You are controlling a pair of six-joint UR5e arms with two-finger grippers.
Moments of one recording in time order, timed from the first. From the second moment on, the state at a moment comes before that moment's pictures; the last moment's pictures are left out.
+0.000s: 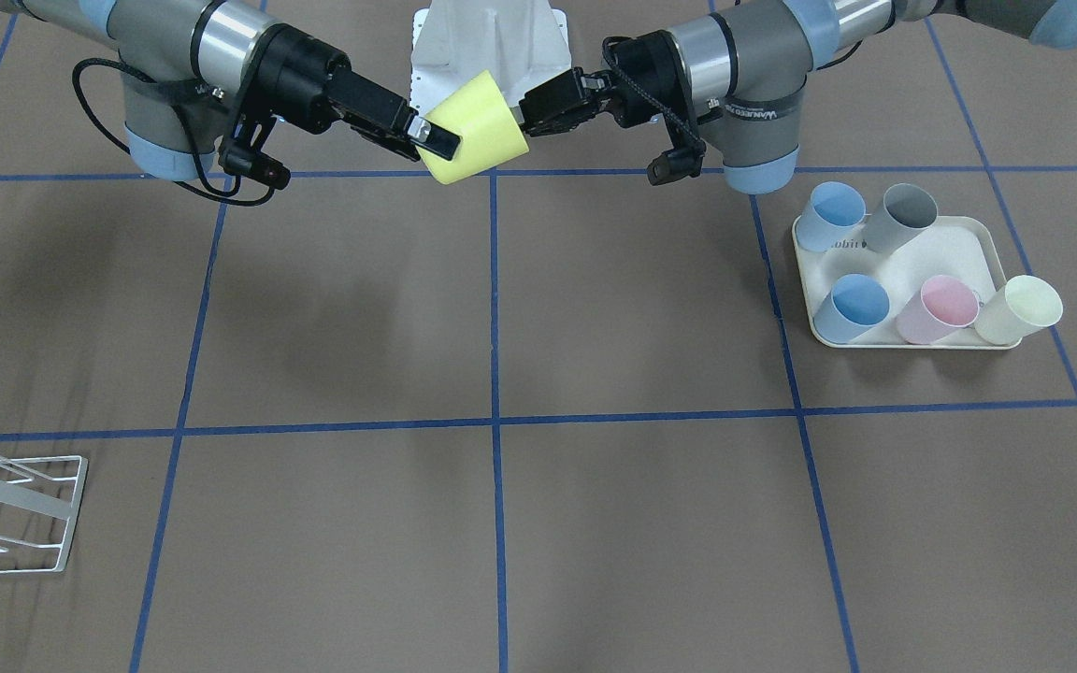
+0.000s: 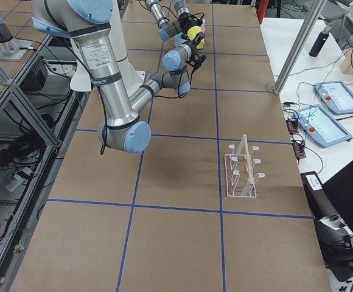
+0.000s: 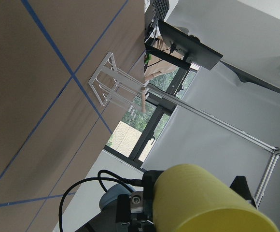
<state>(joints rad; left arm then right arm) -0.55 -2.10 -1.63 -3.20 -1.73 -2.41 0.58 -1.14 1.75 -0.11 1.65 2.41</state>
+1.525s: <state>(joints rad) -1.08 -1.92 -1.56 -2.78 -2.17 -1.56 0.79 -1.33 1.74 -0.23 1.74 1.80</state>
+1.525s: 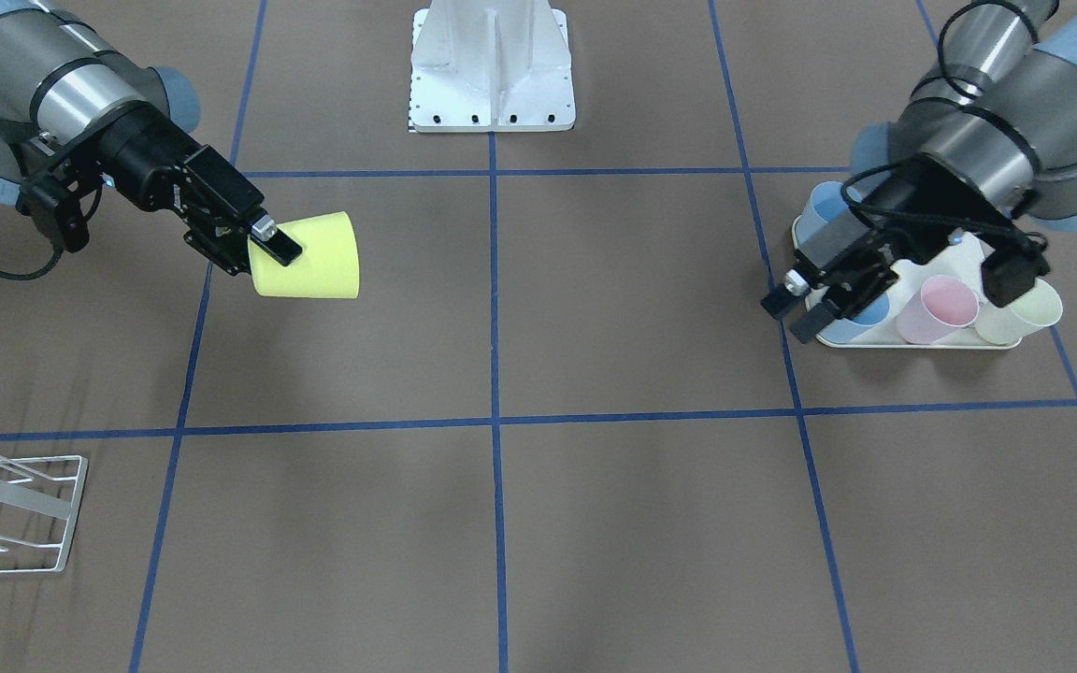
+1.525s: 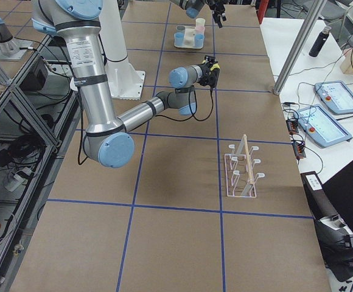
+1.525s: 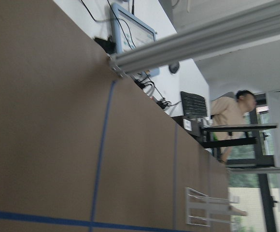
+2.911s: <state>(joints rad) -1.32 -1.53 -1.48 -2.23 -2.28 -0.36 0.88 -1.41 1.74 -0.37 1.84 1.46</state>
